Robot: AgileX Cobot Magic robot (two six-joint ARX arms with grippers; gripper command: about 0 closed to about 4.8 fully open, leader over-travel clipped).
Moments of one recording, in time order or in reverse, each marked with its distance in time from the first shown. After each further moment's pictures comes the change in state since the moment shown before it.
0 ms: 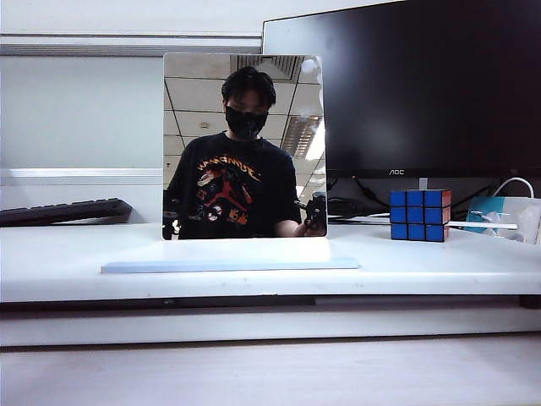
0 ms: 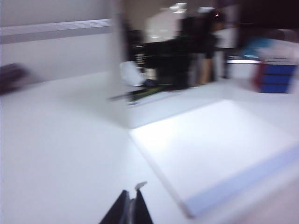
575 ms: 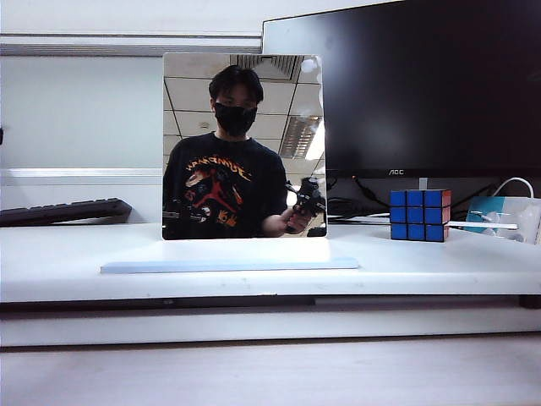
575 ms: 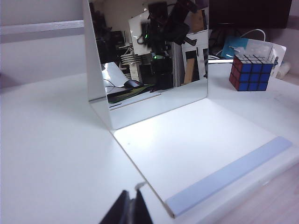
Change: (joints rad) left arm -0.009 0.000 0.000 0.000 0.046 0.000; right arm 0.415 0.366 0.212 0.058 0.413 0.173
